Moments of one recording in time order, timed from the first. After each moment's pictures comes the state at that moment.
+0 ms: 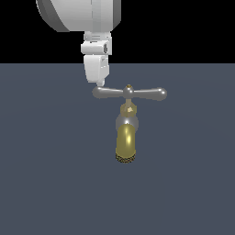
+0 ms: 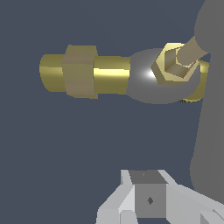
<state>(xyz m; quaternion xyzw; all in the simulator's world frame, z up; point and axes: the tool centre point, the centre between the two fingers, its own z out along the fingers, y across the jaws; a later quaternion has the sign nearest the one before) 0.048 0.062 0.199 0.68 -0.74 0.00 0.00</state>
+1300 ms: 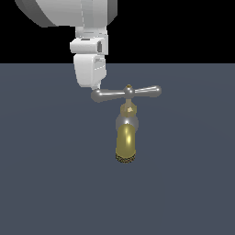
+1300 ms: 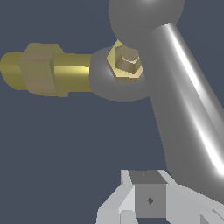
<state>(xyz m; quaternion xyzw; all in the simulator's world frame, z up) -0.007 0.071 0.198 0.67 -0.74 0.00 0.00</state>
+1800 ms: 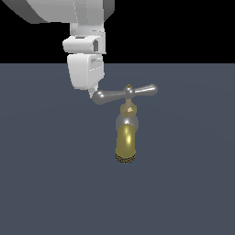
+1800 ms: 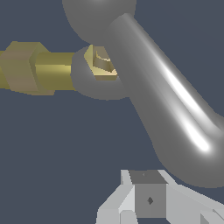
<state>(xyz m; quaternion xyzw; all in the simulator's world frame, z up) -0.033 0.076 0.199 0.67 -0.74 0.00 0.00</state>
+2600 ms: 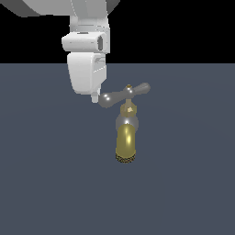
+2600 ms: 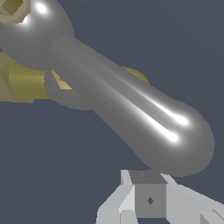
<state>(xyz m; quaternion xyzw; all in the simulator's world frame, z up) -0.074 0.062 0.199 0.68 -0.73 0.00 0.00</state>
